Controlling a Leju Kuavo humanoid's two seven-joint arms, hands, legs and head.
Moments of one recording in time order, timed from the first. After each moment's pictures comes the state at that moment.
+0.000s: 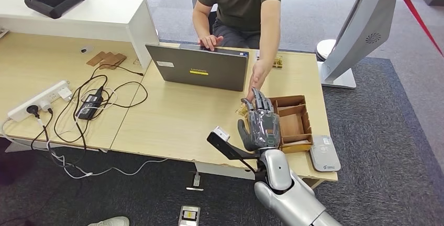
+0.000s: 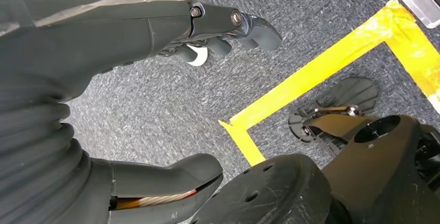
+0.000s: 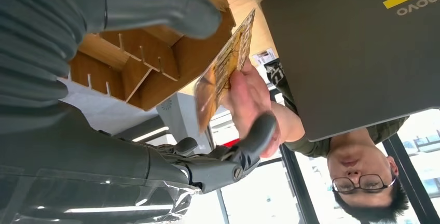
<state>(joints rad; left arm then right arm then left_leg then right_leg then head) -0.18 0.15 -1.28 -0.30 0.78 0.00 -0.14 -0.53 -0.03 0.98 -1.10 1.09 -0.50 0.50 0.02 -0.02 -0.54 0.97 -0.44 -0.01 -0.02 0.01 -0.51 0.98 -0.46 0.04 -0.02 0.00</state>
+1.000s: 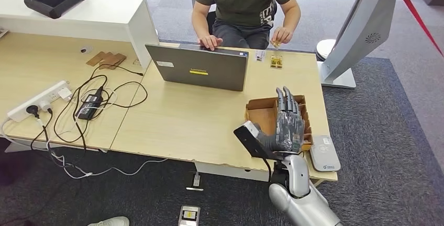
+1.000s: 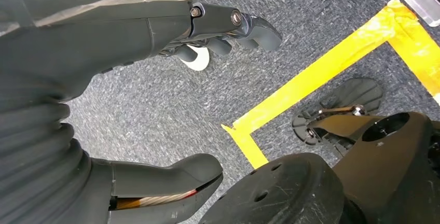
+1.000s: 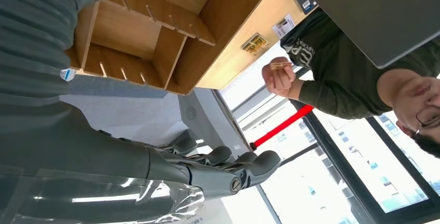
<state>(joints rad) -0.17 0.15 -1.27 -0.30 0.73 0.01 -0.14 -0.42 -0.09 0.83 -1.23 0.98 -0.67 0.43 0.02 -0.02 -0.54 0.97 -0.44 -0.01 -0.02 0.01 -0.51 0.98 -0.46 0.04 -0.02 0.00</state>
